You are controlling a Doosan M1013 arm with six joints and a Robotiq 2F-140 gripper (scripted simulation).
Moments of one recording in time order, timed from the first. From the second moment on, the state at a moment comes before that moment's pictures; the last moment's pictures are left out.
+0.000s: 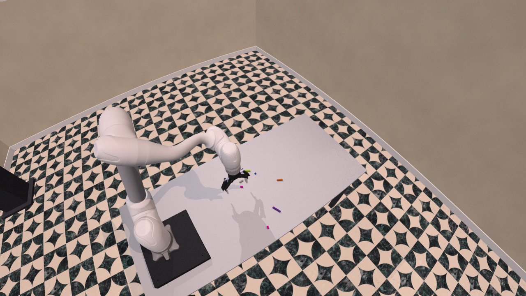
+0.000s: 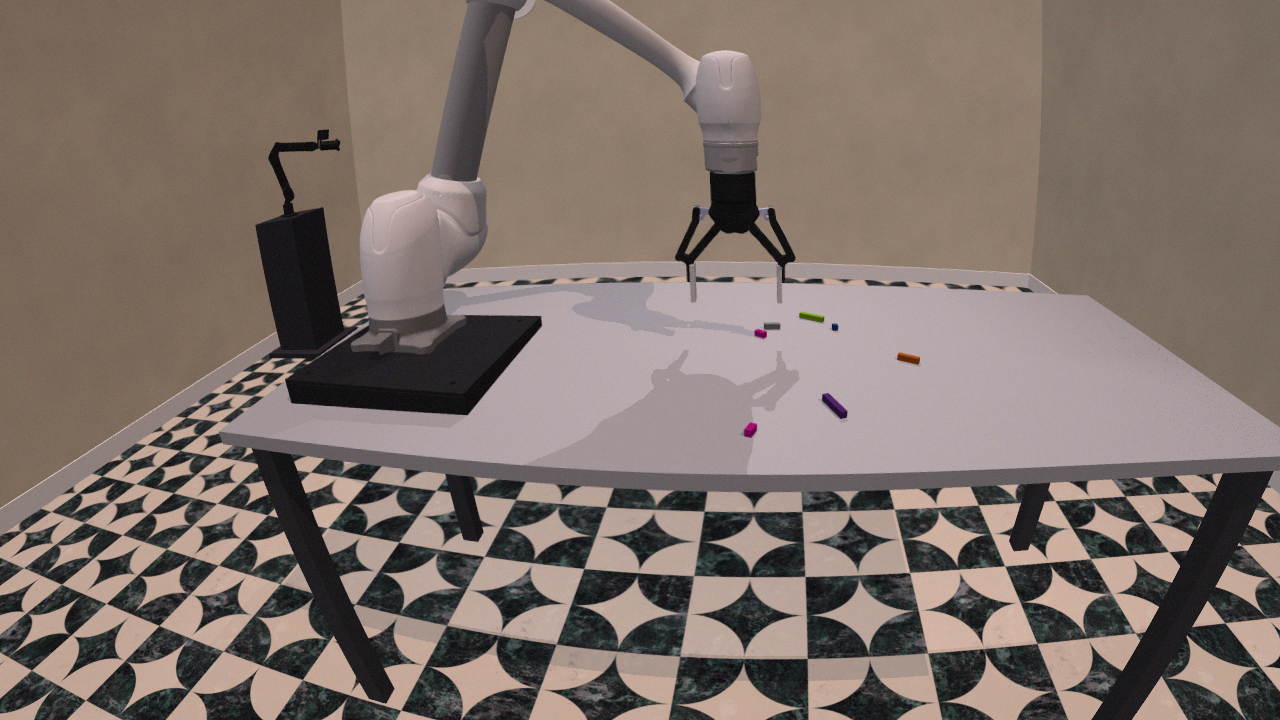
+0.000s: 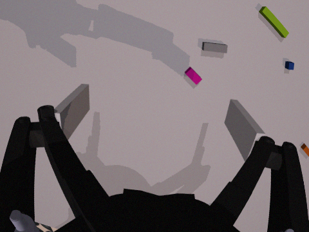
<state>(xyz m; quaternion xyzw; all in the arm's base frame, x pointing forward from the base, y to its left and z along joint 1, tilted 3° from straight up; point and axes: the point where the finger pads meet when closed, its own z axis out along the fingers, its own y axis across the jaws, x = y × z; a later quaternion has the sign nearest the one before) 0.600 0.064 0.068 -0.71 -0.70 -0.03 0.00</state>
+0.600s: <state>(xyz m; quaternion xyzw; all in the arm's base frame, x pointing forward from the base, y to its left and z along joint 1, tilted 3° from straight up) 0.600 0.064 0.068 -0.71 -0.70 -0.03 0.00</state>
